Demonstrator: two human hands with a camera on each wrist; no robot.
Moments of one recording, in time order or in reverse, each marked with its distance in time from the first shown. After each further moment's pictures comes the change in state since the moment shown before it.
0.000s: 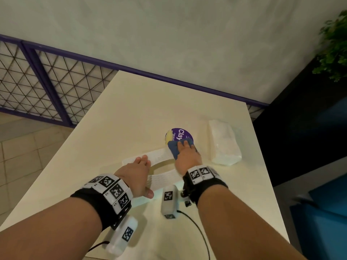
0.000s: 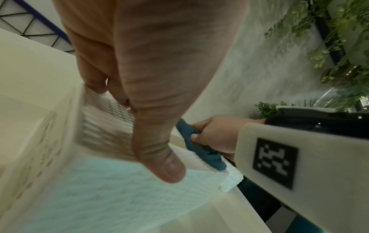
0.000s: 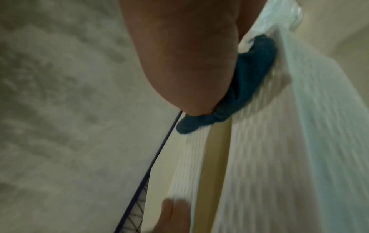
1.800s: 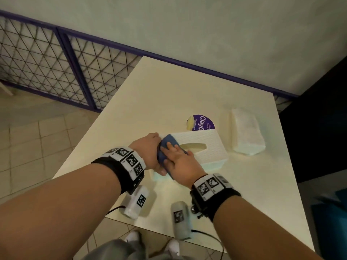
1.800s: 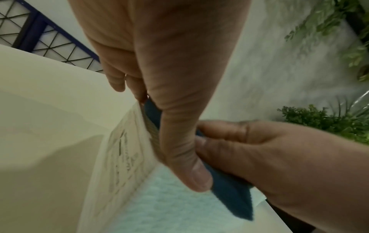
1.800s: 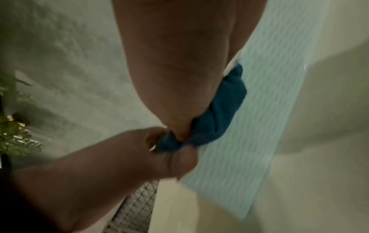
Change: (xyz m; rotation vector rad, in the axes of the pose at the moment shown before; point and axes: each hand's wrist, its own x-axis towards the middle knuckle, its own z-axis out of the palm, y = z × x) left_hand -0.017 -0.027 -0.006 -0.163 0.145 -0.107; right_hand -0.064 -0.054 0.051 0.131 -0.016 -0.440
